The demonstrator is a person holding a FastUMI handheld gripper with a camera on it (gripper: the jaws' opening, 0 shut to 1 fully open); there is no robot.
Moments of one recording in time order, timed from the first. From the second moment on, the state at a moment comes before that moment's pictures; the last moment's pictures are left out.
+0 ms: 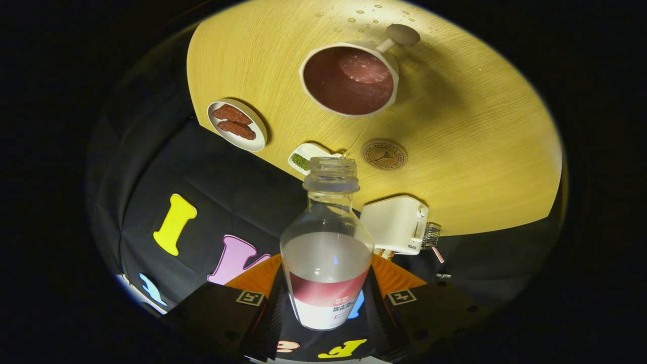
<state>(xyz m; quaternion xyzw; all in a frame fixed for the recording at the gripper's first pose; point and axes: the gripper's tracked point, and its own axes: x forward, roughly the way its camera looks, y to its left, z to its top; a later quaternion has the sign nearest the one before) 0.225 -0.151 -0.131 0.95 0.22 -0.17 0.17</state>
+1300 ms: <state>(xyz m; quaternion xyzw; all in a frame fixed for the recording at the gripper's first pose) 0.200 -0.153 -0.134 0.89 0.15 -0.16 0.39</state>
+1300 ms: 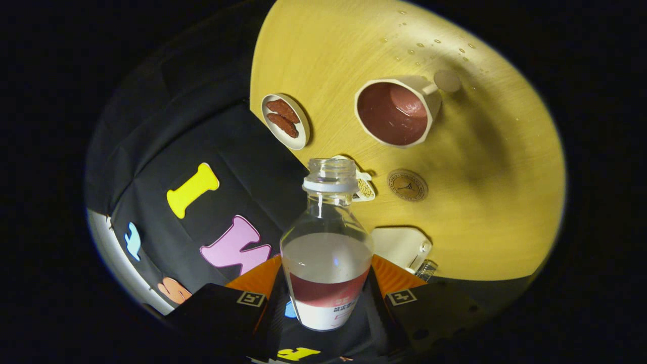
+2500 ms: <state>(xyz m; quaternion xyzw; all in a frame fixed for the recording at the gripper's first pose) 0.151 -0.018 -0.170 0.09 0.14 0.04 0.98</state>
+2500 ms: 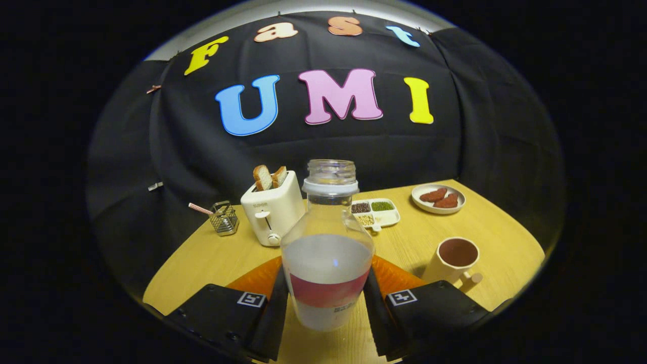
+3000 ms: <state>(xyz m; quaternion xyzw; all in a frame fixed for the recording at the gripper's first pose) 0.281 -0.031 -0.188 -0.02 0.08 -0.05 1.00</state>
